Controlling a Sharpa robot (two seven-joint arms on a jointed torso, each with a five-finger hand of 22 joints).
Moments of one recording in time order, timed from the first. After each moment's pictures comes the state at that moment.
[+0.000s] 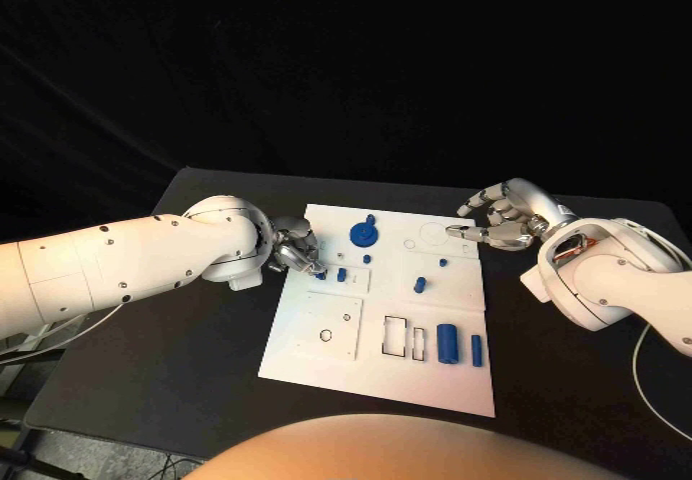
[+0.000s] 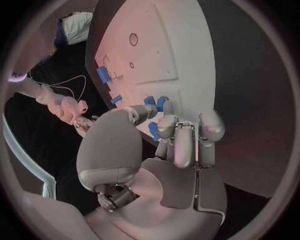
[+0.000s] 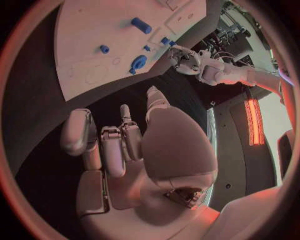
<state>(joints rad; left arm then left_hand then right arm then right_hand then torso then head) 1.16 -0.89 -0.06 1.53 -1.12 0.08 -0.37 1.15 -0.22 0.76 0.21 0.30 0.89 0.06 0.75 0.63 1.32 -0.02 1.23 0.98 1.47 -0.07 1.45 1.27 0.12 1.23 0.04 1.34 1.01 1.26 -0.92 -0.16 1.69 -1.14 -0.55 -0.25 1.33 -0.14 -0.05 0.29 0.27 0.89 0.15 0.26 0.38 1.43 0.07 1.39 1.31 1.46 -0.01 1.53 1.31 0.08 1.36 0.10 1.17 1.26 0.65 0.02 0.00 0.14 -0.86</state>
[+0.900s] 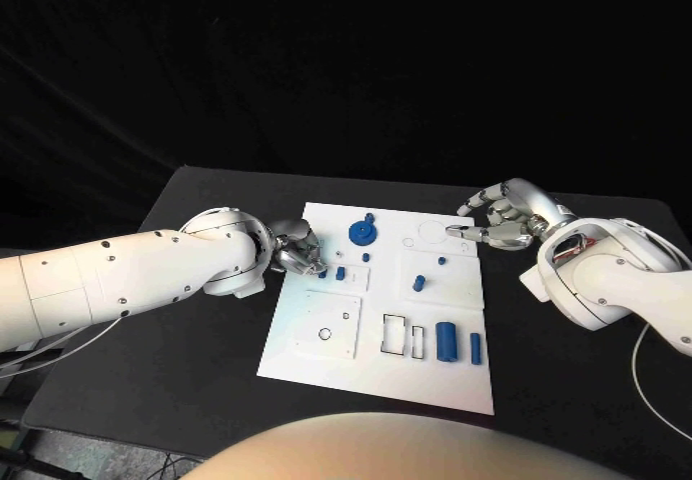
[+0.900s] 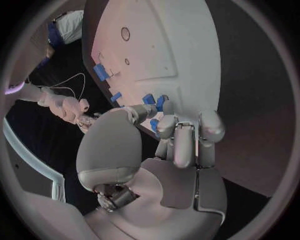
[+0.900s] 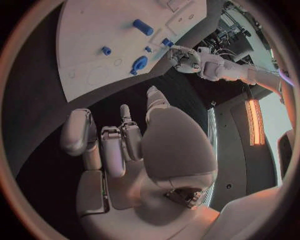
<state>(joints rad) 1.12 -0.89 -0.06 1.54 -1.18 -0.05 -0.31 1.15 -0.22 0.76 0.21 0.31 0.90 0.06 0.75 0.63 1.32 -0.02 1.23 0.98 1.47 -0.07 1.45 1.27 0.12 1.23 0.03 1.34 1.02 1.25 -0.92 -0.16 1.69 -1.14 -0.55 -0.25 1.33 -0.14 -0.05 0.29 0.27 0.89 0.15 0.26 0.38 1.43 0.07 1.39 1.31 1.46 -0.01 1.53 1.31 0.08 1.36 0.10 1.17 1.26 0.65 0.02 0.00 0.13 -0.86</state>
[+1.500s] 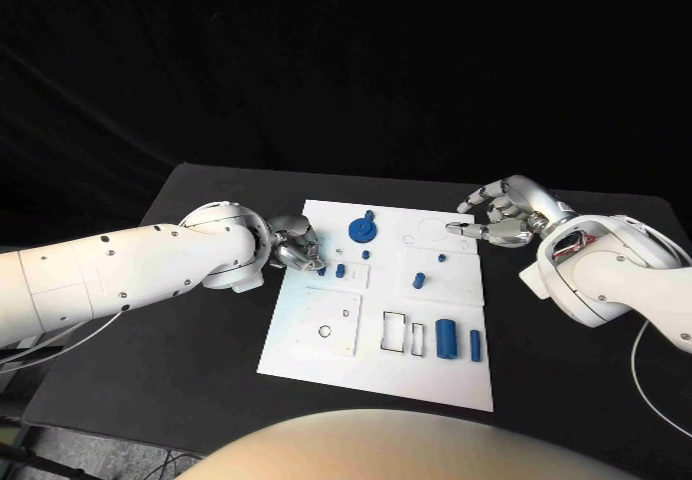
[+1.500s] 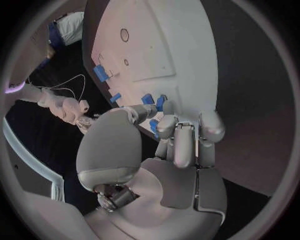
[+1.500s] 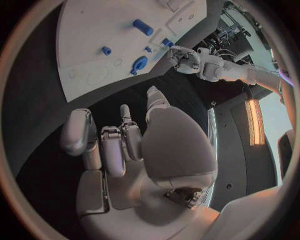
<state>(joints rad) 1.12 -0.89 -0.04 1.52 -1.18 -0.01 -0.31 1.15 -0.23 0.76 0.21 0.31 0.90 0.06 0.75 0.63 1.32 -0.02 1.23 0.98 1.46 -0.07 1.45 1.27 0.12 1.23 0.03 1.34 1.02 1.25 -0.92 -0.16 1.69 -1.14 -0.55 -0.25 1.33 -0.14 -0.05 0.29 0.27 0.89 0.15 0.26 0.38 1.43 0.07 1.39 1.31 1.46 -0.01 1.53 1.31 0.08 1.36 0.10 1.17 1.26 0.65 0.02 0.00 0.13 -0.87</state>
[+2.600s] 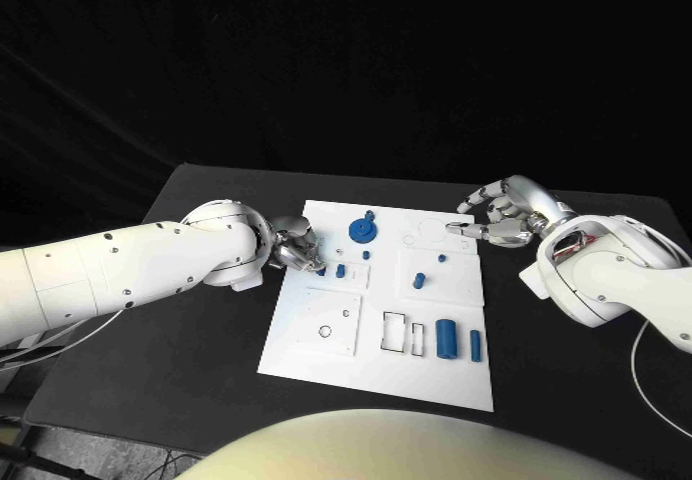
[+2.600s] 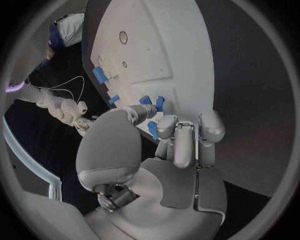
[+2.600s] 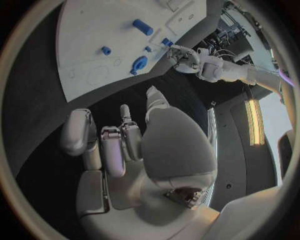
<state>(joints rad) 1.12 -0.88 -0.04 1.51 -1.18 0.03 -0.32 1.14 -0.23 0.76 0.21 0.31 0.90 0.06 0.75 0.63 1.33 -0.03 1.23 0.98 1.46 -0.07 1.45 1.27 0.12 1.23 0.03 1.35 1.02 1.25 -0.92 -0.16 1.69 -1.14 -0.55 -0.25 1.34 -0.14 -0.05 0.29 0.27 0.89 0.15 0.26 0.38 1.43 0.07 1.39 1.31 1.46 -0.01 1.53 1.31 0.08 1.36 0.10 1.17 1.26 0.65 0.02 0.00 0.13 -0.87</state>
